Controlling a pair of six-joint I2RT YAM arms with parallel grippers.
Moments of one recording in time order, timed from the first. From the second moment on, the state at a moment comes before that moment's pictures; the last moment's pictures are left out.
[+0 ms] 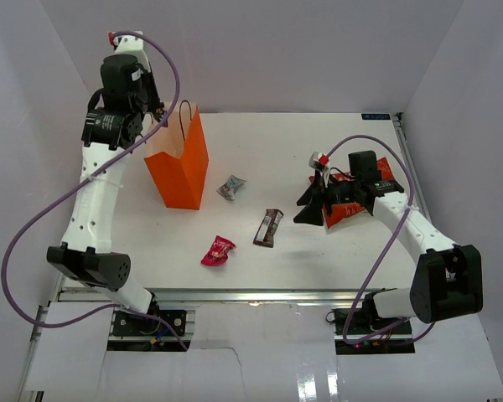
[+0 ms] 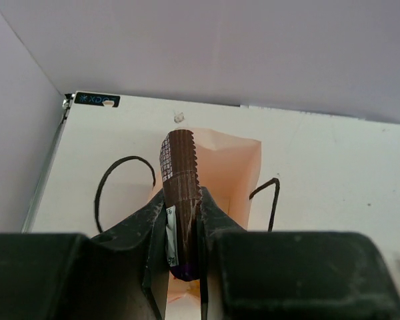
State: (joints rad) left arm -0.20 1.56 2.02 -0.71 -0.26 -0.12; right arm 0.24 1.34 0.95 -0.44 -1.13 -0.43
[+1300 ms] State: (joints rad) left arm -0.20 0.48 0.74 -0.61 0.23 -0.67; right arm 0.66 1.88 1.44 -1.05 -0.62 -1.88
